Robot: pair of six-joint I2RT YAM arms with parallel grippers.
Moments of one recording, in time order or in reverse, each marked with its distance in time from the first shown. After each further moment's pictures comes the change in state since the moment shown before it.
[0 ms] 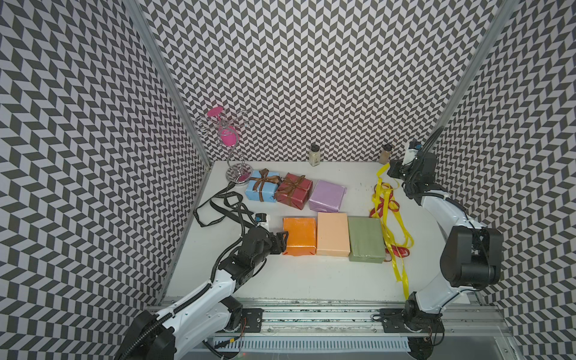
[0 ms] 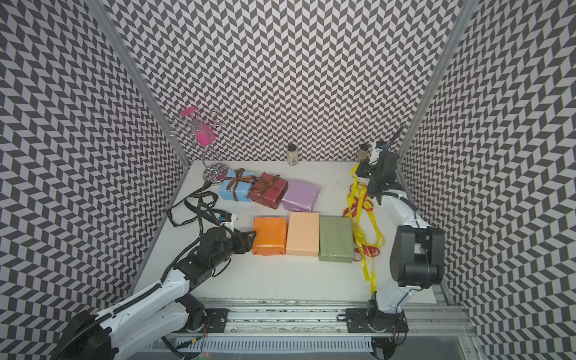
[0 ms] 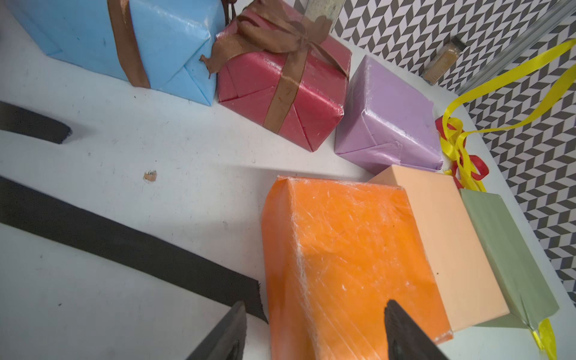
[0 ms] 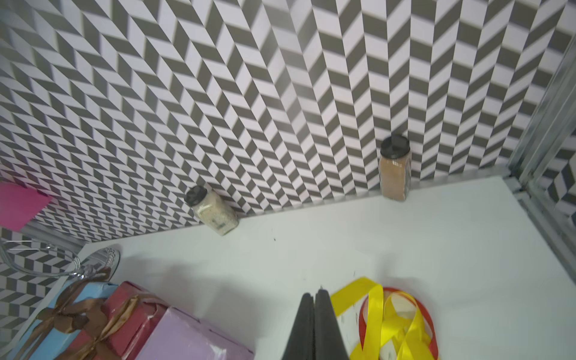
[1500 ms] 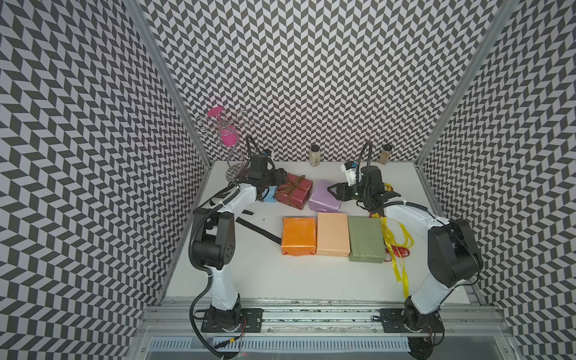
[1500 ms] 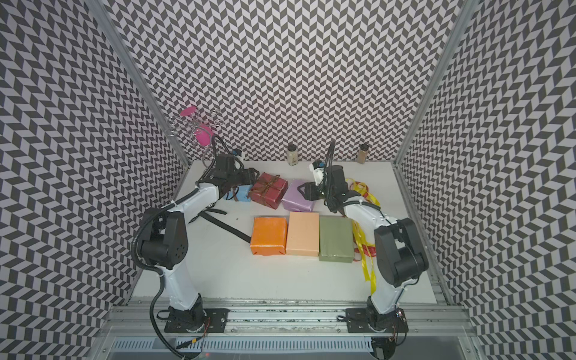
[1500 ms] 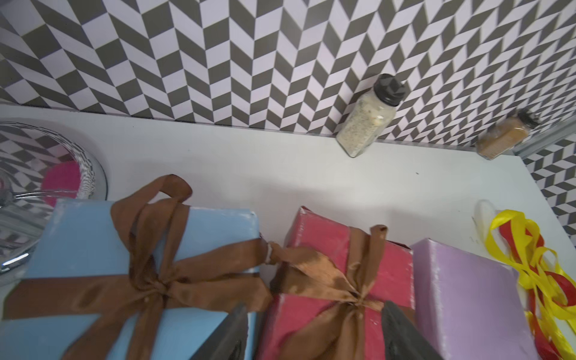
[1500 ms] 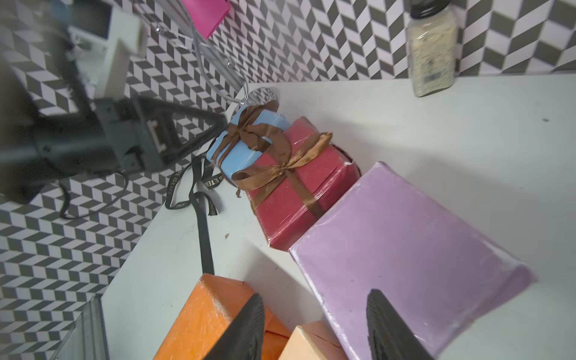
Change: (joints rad) left arm 0.352 1.020 1.100 -0.185 0.253 0.307; right arm 0.452 0.062 -0.046 -0.039 -0.233 -0.004
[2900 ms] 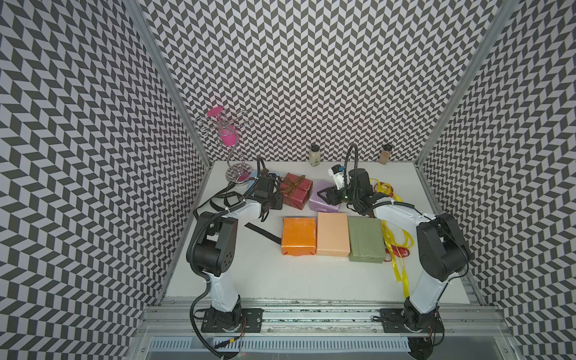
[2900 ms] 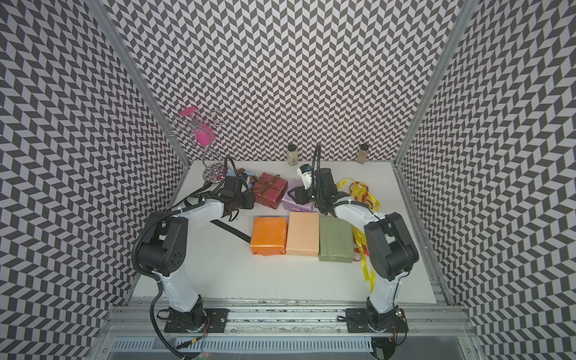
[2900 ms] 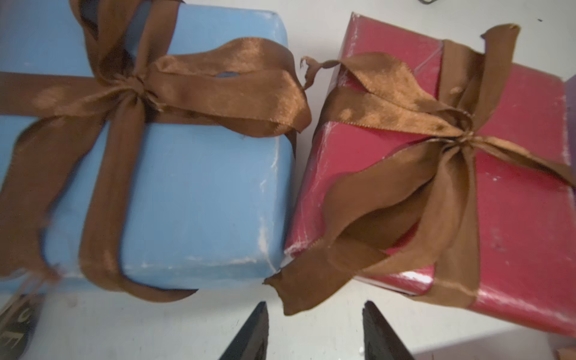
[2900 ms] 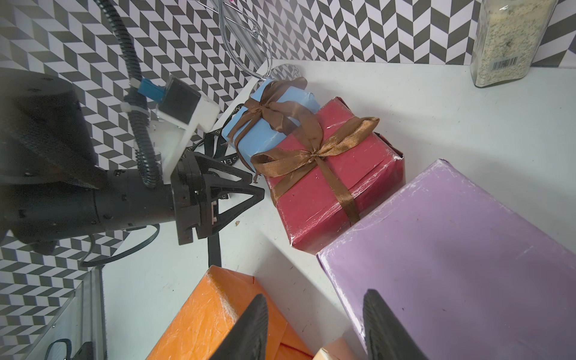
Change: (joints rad) left arm -0.084 -0.093 -0.329 0.034 -0.256 0.113; right arm 0.060 0.069 0.027 0.045 -0.008 -0.039
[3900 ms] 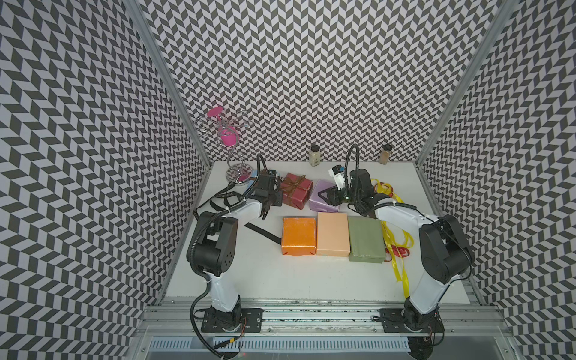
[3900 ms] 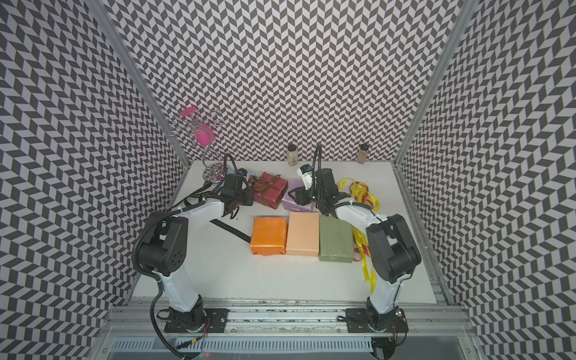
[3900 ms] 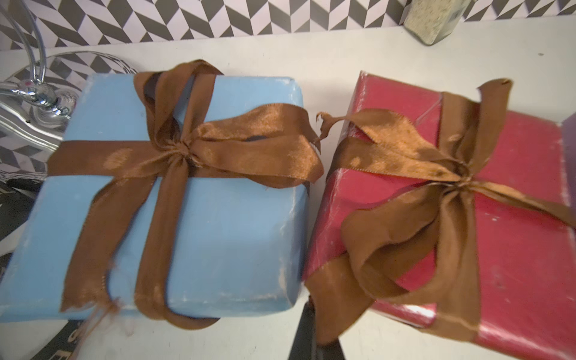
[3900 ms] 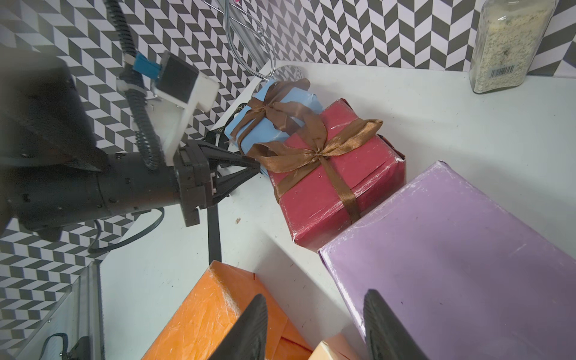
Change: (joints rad) left arm -0.006 -0.037 -0.010 0.061 -0.031 0.013; right arm 0.000 -0.025 -0.019 0.000 0.001 -0.021
